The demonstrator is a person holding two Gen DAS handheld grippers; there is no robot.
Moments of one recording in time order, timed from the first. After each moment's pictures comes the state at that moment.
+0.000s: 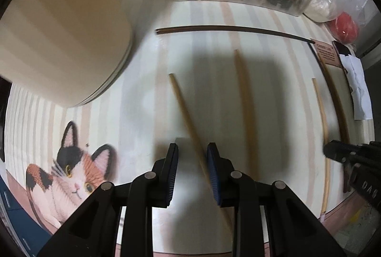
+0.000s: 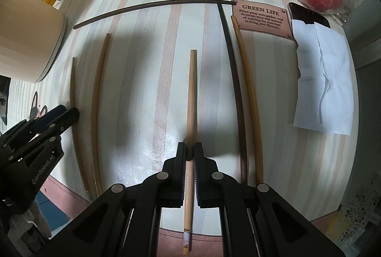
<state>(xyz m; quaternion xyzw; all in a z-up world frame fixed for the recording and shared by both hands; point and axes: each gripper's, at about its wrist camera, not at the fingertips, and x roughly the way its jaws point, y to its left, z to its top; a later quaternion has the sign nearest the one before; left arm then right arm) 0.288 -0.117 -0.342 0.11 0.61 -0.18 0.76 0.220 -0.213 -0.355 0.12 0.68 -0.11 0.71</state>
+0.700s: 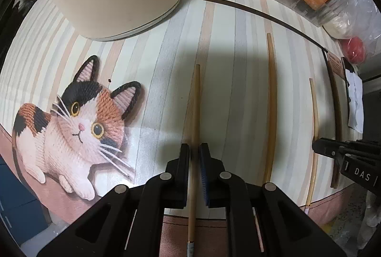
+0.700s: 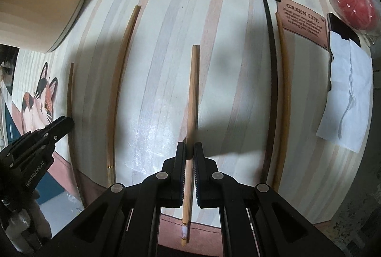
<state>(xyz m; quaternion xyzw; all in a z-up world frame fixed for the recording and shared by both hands) 0.258 -0.036 -0.350 0.02 0.66 -0.14 0.74 0.241 -0.198 -0.361 0.09 0.74 -0.04 0.67</state>
